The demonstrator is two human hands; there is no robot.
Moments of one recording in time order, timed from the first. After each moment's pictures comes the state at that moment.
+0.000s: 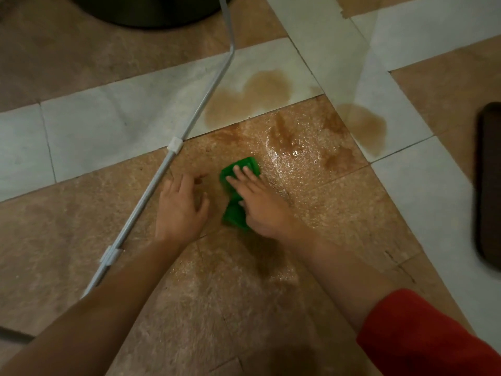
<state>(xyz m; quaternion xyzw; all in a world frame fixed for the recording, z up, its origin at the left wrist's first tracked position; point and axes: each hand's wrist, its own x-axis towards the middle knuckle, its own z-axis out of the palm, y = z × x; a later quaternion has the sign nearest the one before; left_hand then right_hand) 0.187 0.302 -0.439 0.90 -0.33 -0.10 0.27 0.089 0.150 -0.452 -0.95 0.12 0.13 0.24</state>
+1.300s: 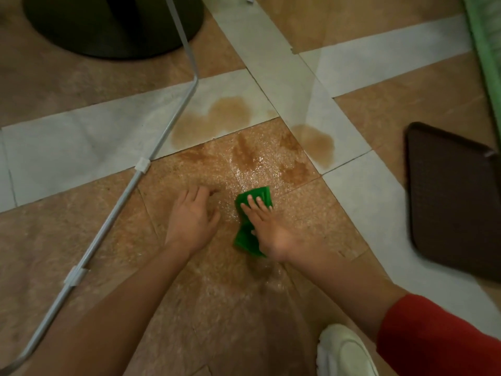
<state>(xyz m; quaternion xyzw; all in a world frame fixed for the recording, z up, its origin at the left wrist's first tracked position) 0.146 0.247 -0.419 0.87 -0.41 -0.12 0.24 0.017 0.112 -0.435 -0.93 0.20 0.24 0.18</state>
